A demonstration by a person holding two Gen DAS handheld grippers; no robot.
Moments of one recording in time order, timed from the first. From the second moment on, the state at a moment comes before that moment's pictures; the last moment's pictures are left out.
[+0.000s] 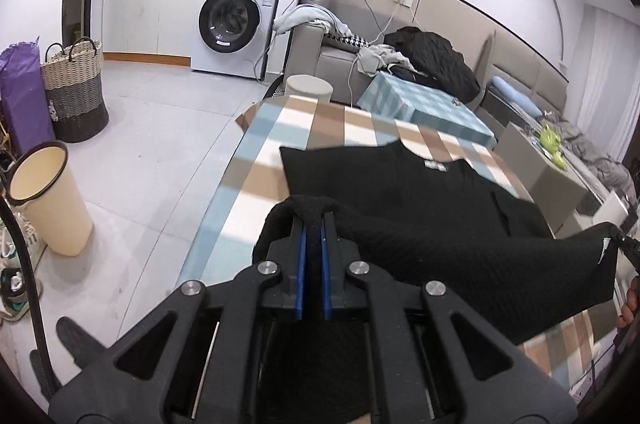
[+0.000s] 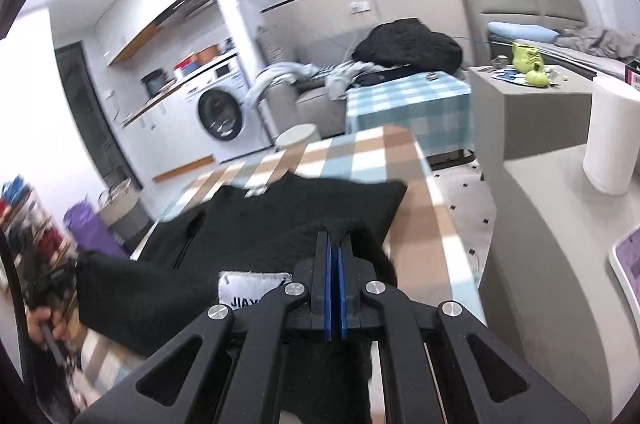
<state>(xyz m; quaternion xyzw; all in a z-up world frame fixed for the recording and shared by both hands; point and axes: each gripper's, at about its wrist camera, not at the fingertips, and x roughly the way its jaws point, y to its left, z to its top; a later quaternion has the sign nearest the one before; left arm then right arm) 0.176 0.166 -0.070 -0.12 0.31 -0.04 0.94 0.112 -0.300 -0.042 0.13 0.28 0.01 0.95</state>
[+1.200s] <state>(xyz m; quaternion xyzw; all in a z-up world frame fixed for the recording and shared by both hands) 0.255 0.128 -0.171 -0.06 0.45 -0.04 0.89 0.188 -0.289 -0.141 0.12 0.46 0.01 0.88</state>
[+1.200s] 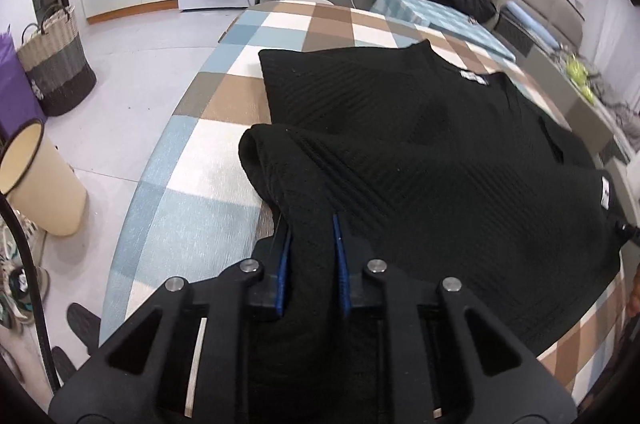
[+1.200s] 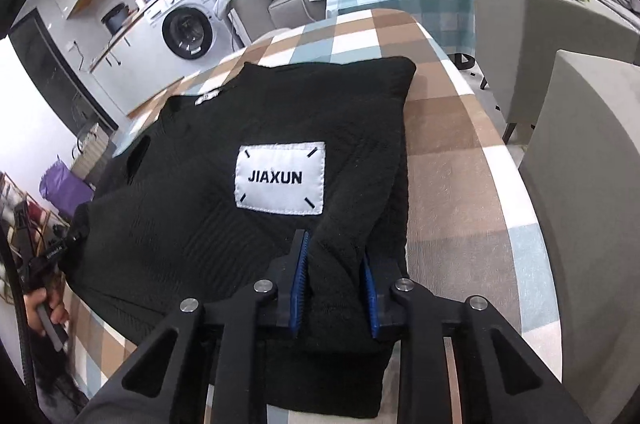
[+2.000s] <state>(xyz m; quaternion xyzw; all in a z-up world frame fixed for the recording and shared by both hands) 0.162 0.167 -0.155 -0.11 0.42 -0.01 0.90 0.135 -0.301 -0.119 0.17 0.42 0.01 0.89</state>
